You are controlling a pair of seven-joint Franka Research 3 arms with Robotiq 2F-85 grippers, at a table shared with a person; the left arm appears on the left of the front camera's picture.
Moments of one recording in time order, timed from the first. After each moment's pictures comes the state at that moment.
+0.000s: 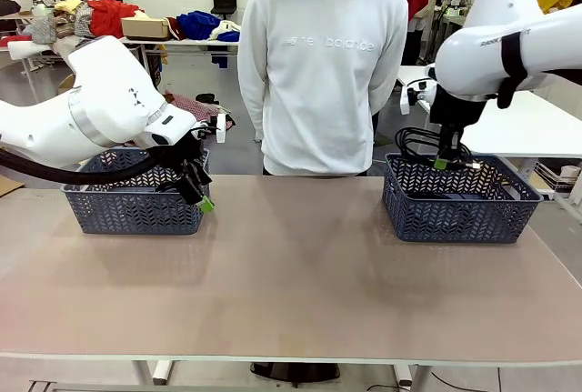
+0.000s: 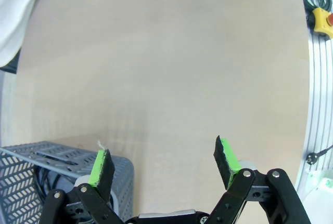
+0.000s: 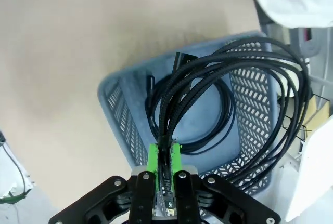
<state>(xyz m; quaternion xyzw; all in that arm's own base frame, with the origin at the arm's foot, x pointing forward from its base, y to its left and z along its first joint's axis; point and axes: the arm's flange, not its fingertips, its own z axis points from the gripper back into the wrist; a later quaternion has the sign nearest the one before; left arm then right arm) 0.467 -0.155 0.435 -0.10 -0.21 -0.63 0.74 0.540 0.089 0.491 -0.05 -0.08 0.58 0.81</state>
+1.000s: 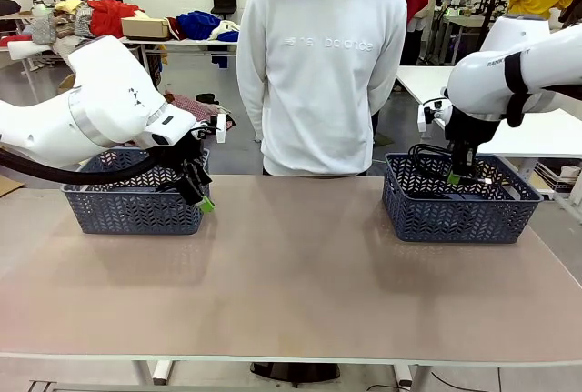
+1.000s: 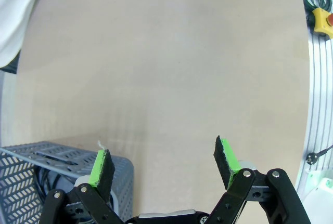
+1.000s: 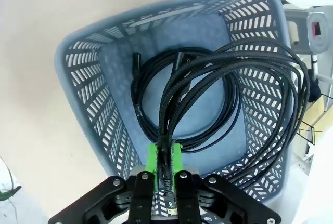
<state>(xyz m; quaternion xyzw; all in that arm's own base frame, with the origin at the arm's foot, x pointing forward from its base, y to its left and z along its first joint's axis) 0.467 -0.155 0.435 -0.10 -0.21 -0.63 0.74 0.559 0.045 0.446 -0.04 -0.07 0.58 0.81</state>
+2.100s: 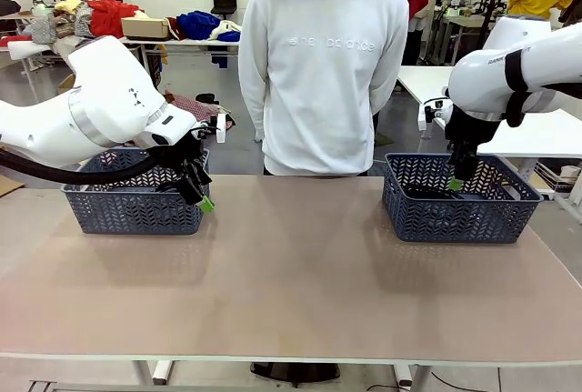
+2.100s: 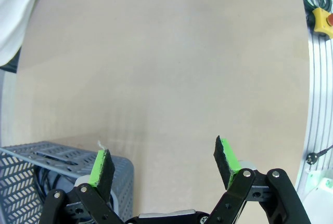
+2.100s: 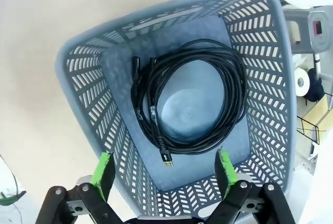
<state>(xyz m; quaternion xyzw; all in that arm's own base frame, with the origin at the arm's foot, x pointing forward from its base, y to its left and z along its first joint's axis) 0.467 -0.155 0.435 -0.10 -0.21 -0.63 0.74 0.560 0.044 0.446 -0.03 -0.07 0.57 0.82</state>
